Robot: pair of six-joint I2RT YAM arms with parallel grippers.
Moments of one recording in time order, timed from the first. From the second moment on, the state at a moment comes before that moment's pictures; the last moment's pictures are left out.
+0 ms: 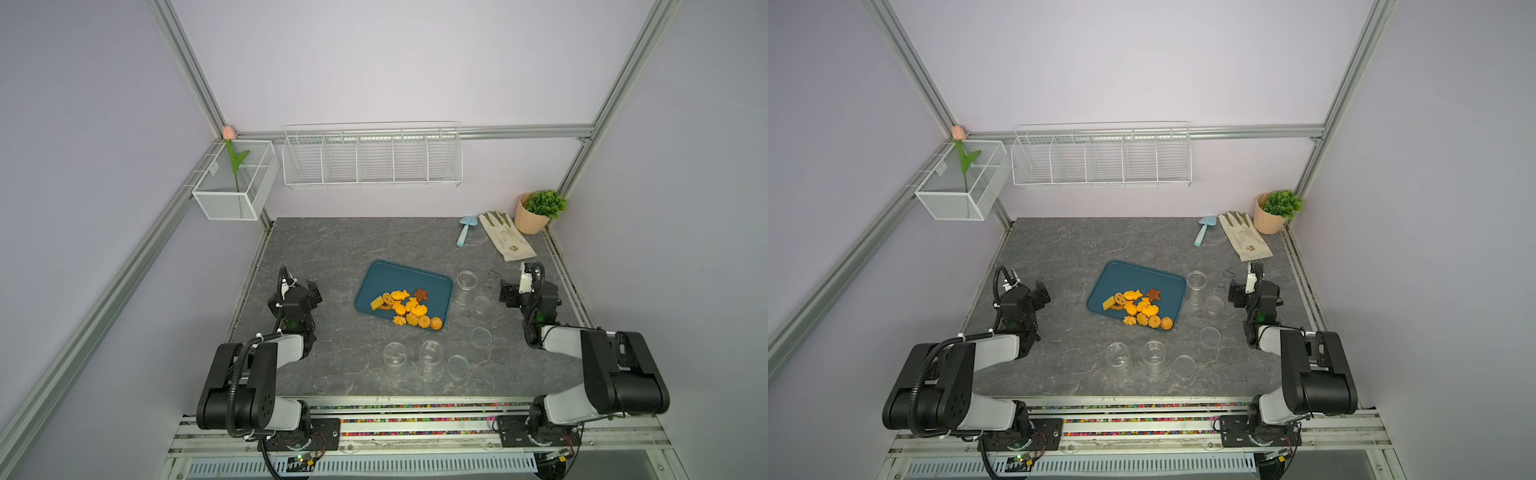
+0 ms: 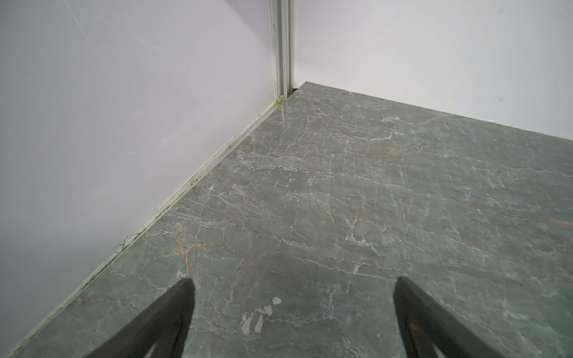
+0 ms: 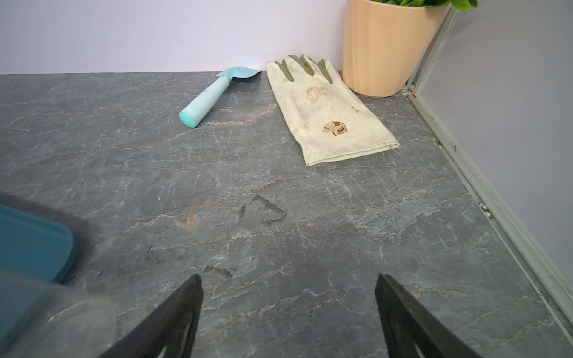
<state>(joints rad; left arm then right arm) -0.06 1.45 0.39 0.73 -0.42 -0.16 -0.03 1.49 0.44 0.66 -0.01 0.01</state>
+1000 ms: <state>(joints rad) -0.05 1.54 0.39 0.88 -0.16 -0.05 0.01 1.51 0.29 0.88 -0.04 -0.05</state>
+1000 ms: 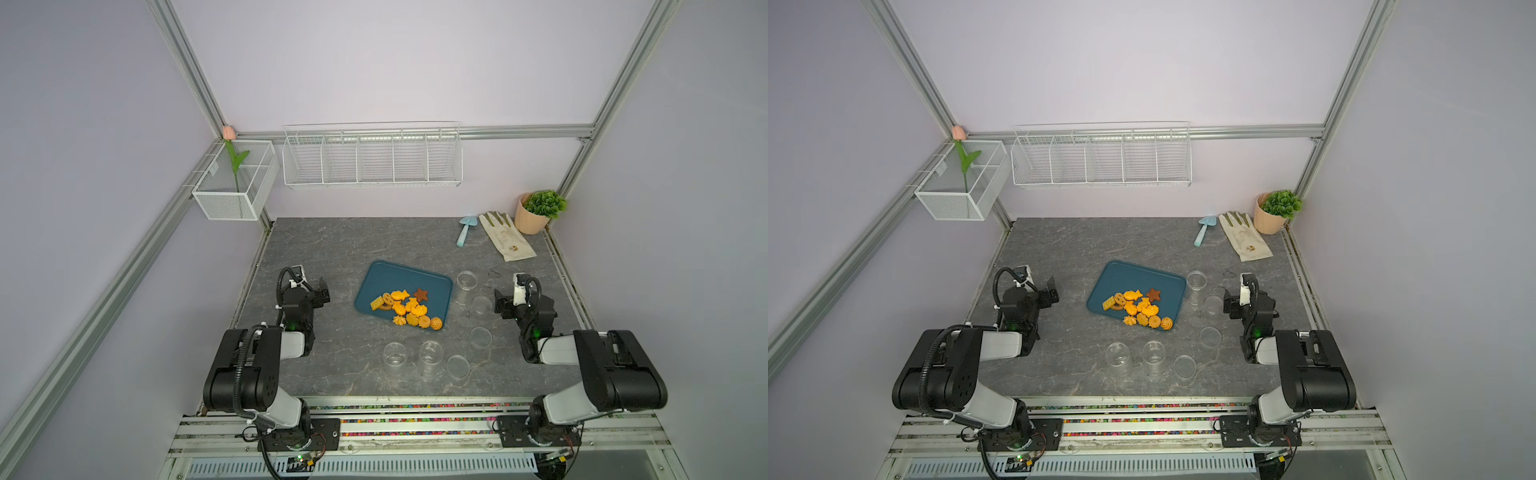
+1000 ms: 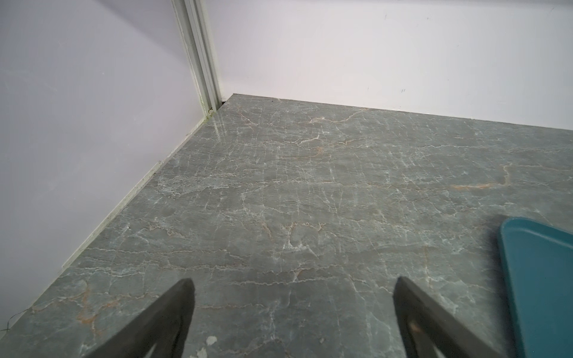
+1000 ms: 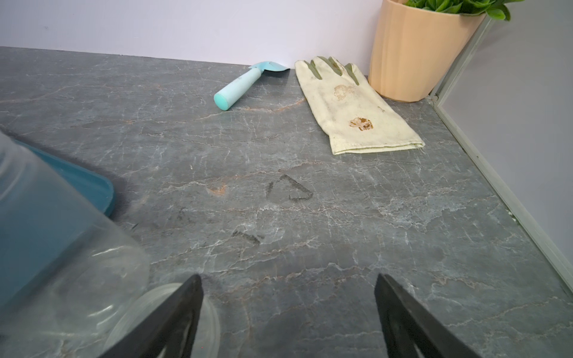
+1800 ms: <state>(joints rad) -0.05 1.54 0.39 0.88 -0.16 -0.05 0.01 1.52 0.23 1.04 0.05 -0.02</state>
